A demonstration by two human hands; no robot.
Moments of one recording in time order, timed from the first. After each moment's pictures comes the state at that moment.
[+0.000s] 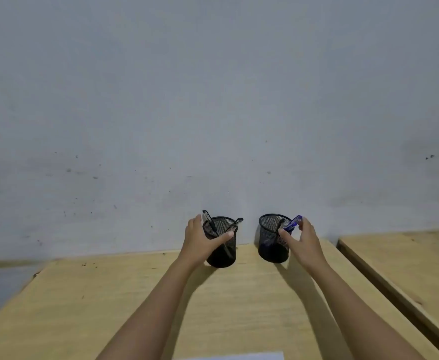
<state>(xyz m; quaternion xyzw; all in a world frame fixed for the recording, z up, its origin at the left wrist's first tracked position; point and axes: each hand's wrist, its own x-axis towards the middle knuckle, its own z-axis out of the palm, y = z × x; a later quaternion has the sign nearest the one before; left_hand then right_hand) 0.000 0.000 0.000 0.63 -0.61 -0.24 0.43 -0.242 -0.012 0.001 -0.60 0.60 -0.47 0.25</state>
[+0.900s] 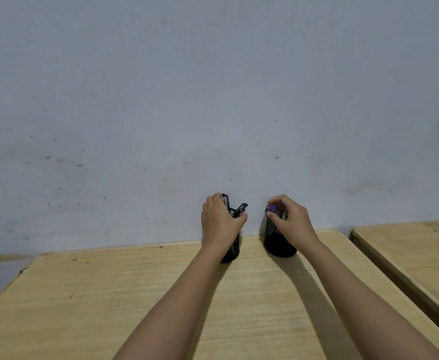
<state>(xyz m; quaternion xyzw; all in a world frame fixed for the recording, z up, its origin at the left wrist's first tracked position) -0.047 -0.037 0.006 0.66 -0.59 -0.07 0.45 -0.214 -0.053 0.005 -0.71 0.49 -0.47 0.18</state>
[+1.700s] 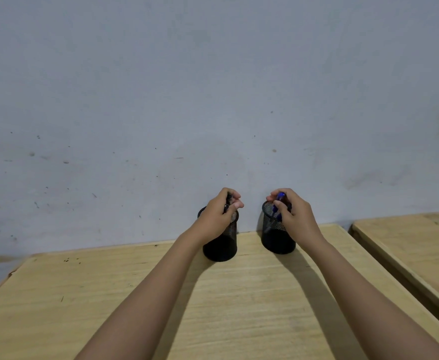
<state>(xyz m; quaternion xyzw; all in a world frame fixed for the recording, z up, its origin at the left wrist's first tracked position) -0.026 -0.045 0.016 0.48 -0.72 -0.28 0.42 -0.221 -0.054 0.005 -0.67 0.46 -0.52 0.25</state>
